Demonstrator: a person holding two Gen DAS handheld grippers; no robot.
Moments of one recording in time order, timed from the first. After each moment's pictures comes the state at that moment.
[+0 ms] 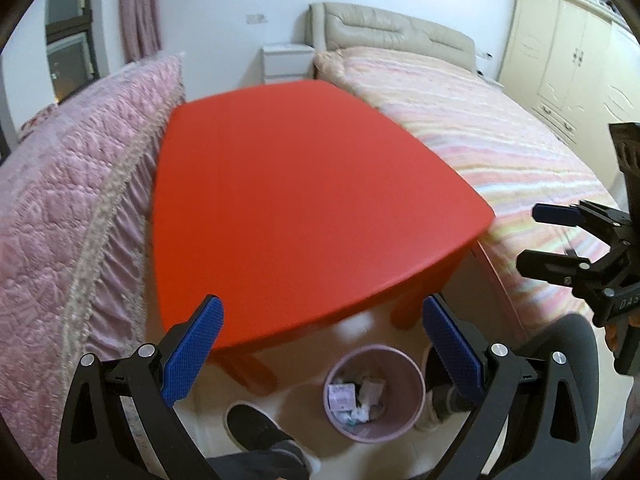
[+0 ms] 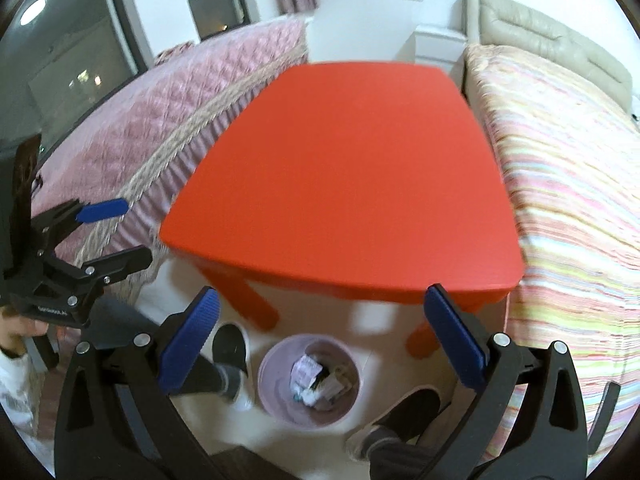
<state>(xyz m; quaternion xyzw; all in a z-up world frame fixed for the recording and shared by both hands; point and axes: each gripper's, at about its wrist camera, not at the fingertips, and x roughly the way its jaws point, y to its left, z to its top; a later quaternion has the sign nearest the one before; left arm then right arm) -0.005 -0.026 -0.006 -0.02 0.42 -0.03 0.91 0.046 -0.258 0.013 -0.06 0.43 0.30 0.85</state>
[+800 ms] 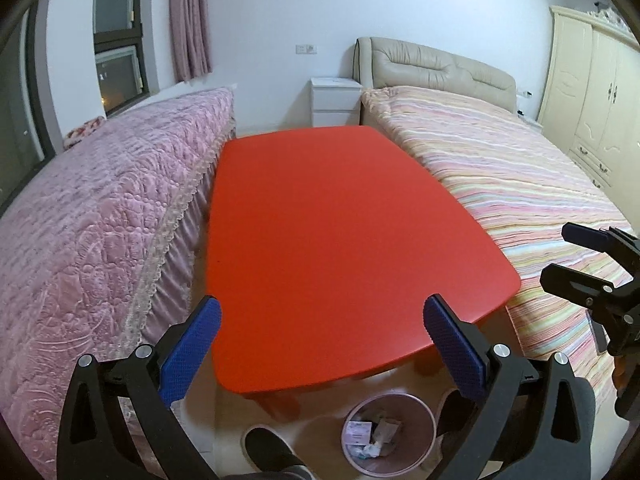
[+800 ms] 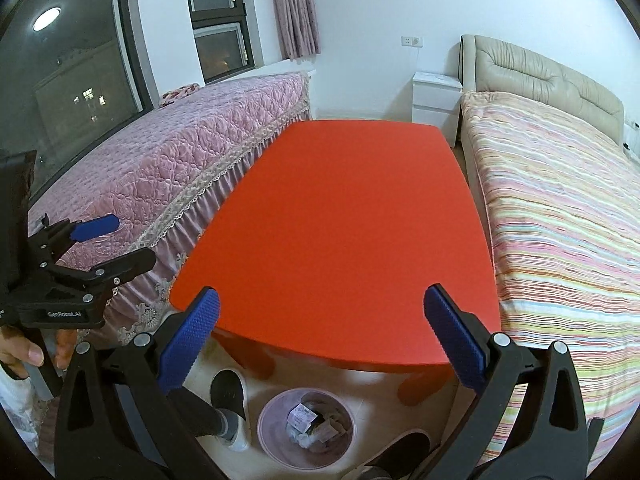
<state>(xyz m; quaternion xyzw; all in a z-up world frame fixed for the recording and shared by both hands) 0.007 -0.014 0.050 -0.02 0.37 0.05 0.93 0.060 -0.247 0.069 -0.06 0.37 0.31 0.88</state>
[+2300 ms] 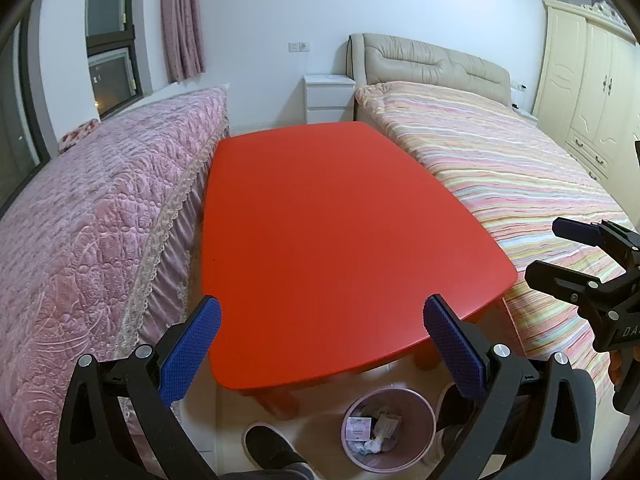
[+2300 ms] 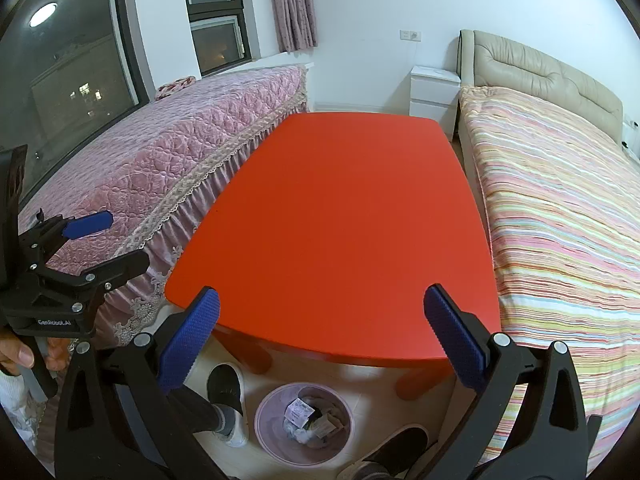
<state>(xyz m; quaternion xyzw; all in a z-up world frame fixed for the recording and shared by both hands) 0.006 -0.016 0.047 -0.02 0.37 0.04 0.93 0.061 -0.243 0.063 -0.07 0.38 0.30 0.87</state>
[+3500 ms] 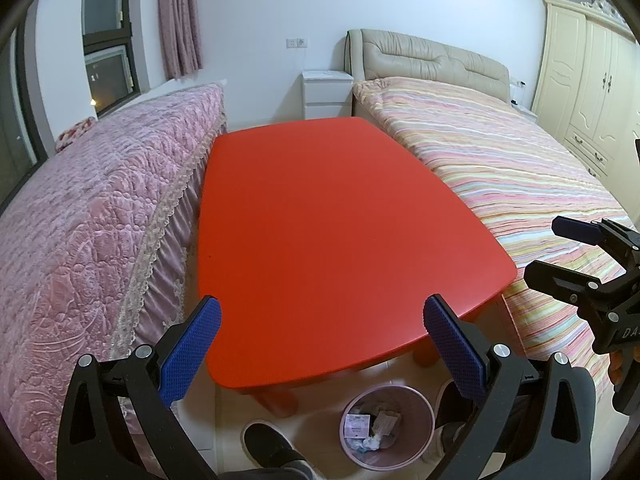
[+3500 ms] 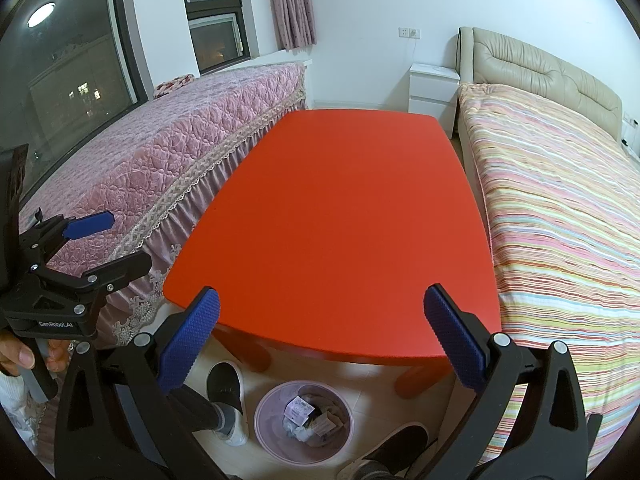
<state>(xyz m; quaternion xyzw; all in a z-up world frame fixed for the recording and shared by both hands) 0.010 -0.018 0.044 -0.02 0.38 0.03 0.92 0.060 -0.243 0.061 -0.07 0.38 0.29 0.87</state>
